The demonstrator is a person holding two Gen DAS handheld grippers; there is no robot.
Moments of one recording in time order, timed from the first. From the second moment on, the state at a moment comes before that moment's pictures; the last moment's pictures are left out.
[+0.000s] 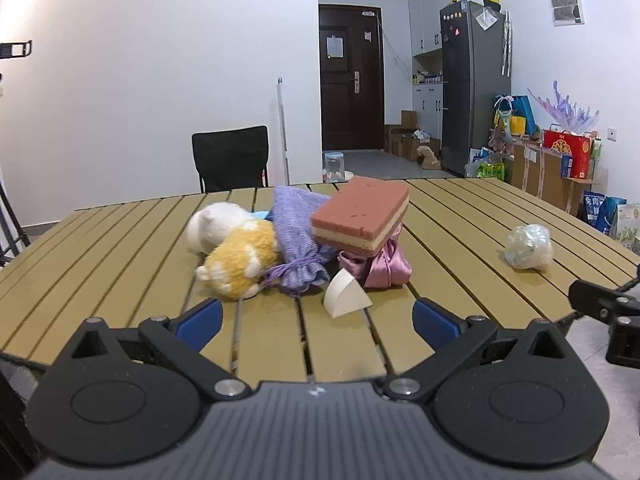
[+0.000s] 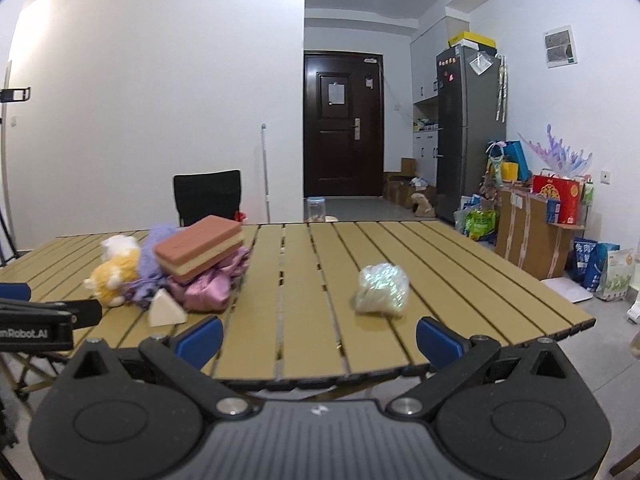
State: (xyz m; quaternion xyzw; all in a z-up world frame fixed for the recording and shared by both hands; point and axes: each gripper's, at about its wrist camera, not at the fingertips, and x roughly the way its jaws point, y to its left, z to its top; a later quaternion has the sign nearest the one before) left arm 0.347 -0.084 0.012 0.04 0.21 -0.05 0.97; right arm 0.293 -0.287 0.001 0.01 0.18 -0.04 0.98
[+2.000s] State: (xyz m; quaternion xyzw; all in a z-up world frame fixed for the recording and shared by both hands) left arm 0.436 -0.079 -0.020 0.01 0.22 -0.07 0.97; right arm 0.464 -0.348 -0.059 0.03 0.22 -0.07 0.97
